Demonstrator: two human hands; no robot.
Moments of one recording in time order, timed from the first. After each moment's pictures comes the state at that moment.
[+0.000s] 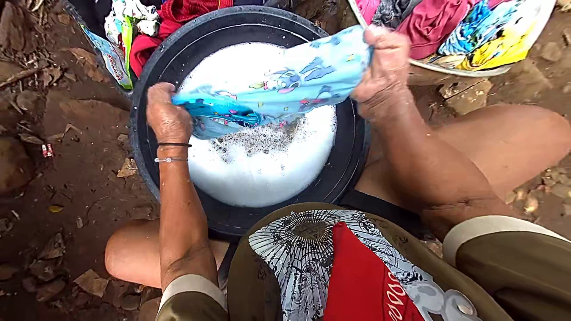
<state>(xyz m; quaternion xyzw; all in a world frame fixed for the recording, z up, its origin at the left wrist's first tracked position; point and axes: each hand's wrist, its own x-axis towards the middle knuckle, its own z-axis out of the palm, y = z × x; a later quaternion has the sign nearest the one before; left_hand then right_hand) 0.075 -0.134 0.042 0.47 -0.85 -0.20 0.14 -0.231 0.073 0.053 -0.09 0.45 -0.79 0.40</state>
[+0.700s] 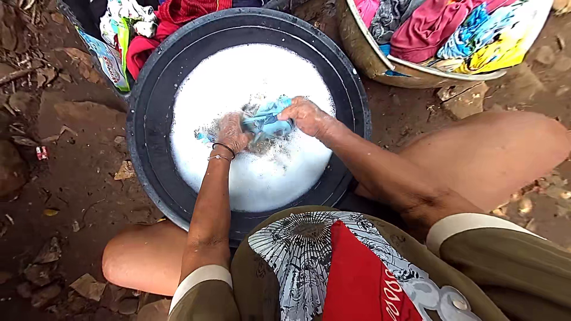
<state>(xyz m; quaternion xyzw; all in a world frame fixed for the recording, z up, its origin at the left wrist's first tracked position) 0.015 -0.093 -0.059 0.35 -0.85 -0.36 -0.11 -0.156 0.051 0.017 -0.31 0.67 -0.45 0.51</state>
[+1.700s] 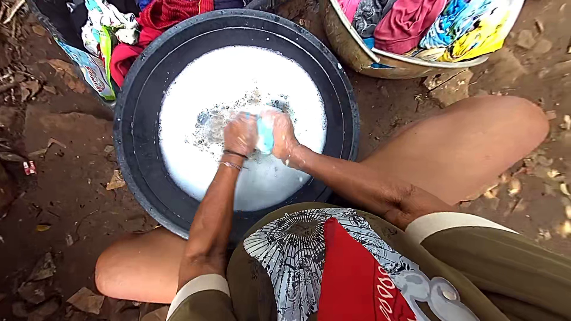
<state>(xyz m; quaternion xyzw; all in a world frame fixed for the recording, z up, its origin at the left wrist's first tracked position) -0.015 -0.030 0.011 0.38 -0.85 -0.36 -0.04 -0.086 0.055 -0.003 -0.20 0.69 -0.59 0.37</state>
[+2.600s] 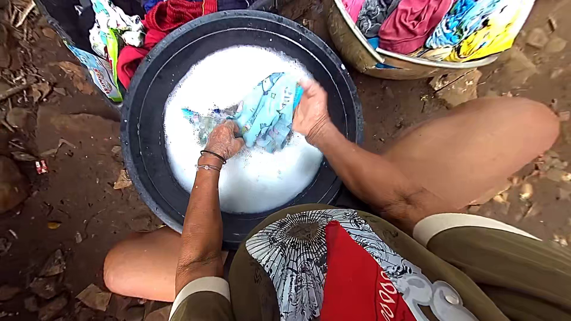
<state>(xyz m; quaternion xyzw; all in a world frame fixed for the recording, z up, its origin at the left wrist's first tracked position) 0.023 -0.089 -0.020 0.31 -0.86 -0.38 -0.13 -0.160 0.060 -0.006 -0.05 0.48 -0.71 0.51</state>
